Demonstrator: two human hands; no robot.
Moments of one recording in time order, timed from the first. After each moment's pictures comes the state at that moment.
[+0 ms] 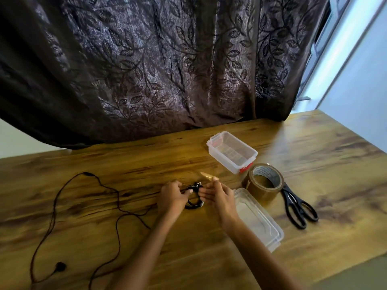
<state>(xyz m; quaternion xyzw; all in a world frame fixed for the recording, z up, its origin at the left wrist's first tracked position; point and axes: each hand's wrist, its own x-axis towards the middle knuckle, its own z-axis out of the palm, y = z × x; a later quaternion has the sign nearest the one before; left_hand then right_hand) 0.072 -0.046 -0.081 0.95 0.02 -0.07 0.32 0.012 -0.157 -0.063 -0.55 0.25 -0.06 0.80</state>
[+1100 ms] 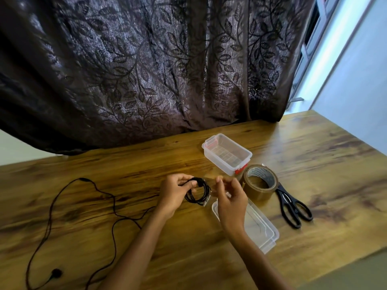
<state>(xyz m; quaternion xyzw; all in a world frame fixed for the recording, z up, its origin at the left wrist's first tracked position) 0.063 -0.053 -0.037 0.81 -0.04 -0.12 0.58 -0.013 -0.165 -0.049 -0.68 0.17 -0.30 0.64</state>
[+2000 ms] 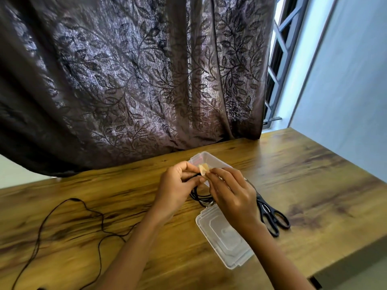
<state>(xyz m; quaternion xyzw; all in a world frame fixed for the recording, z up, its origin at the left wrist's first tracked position) 0.008 -0.086 0.065 0.74 -0.20 -0.07 0.64 -0.043 -0.224 0.025 -0.82 -0.13 -0.55 0.05</state>
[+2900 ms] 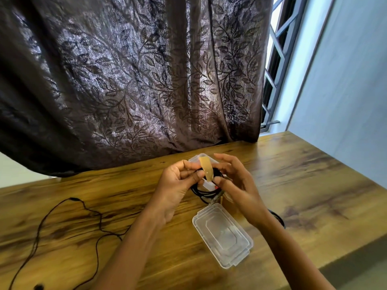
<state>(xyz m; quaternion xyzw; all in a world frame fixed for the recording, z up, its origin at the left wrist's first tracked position) -0.010 -0.091 0.083 0.62 -0.18 -0.15 0.75 -0.065 -0.237 0.063 -0.71 -0.14 -0.19 0.67</state>
